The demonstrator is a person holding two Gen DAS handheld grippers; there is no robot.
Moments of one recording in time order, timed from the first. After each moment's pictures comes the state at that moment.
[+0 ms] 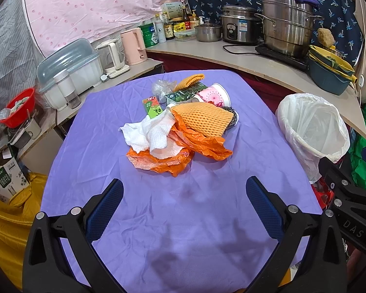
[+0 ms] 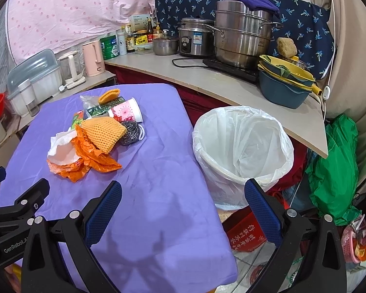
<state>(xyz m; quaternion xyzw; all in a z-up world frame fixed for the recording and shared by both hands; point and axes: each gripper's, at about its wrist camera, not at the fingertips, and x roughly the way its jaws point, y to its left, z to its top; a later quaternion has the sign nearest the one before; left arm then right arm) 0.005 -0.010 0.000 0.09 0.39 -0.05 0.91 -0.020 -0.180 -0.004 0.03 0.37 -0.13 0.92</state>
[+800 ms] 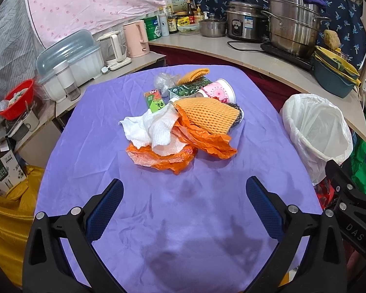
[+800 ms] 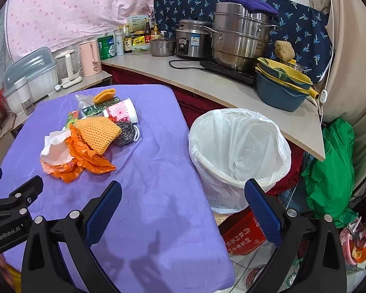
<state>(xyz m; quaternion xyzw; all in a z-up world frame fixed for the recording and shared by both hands) 0.016 -0.003 -0.010 0.07 0.41 -0.04 0.91 -0.016 -0.179 -0.010 0.01 0.36 -0.14 0.92</state>
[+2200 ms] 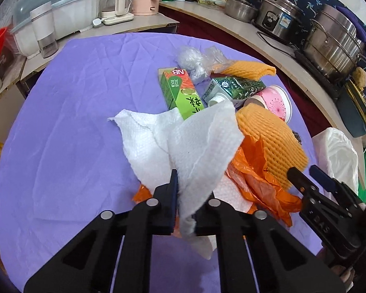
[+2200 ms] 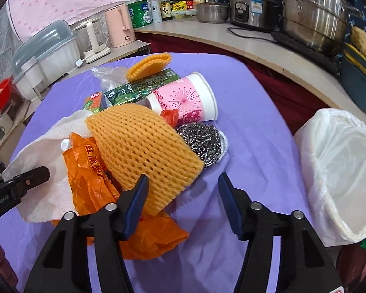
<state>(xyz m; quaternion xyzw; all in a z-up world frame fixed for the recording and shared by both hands) 0.176 0.093 -0.073 -0.06 0.49 -0.08 0.86 0.168 -0.109 -0.099 0.05 0.45 -0.02 0.89</state>
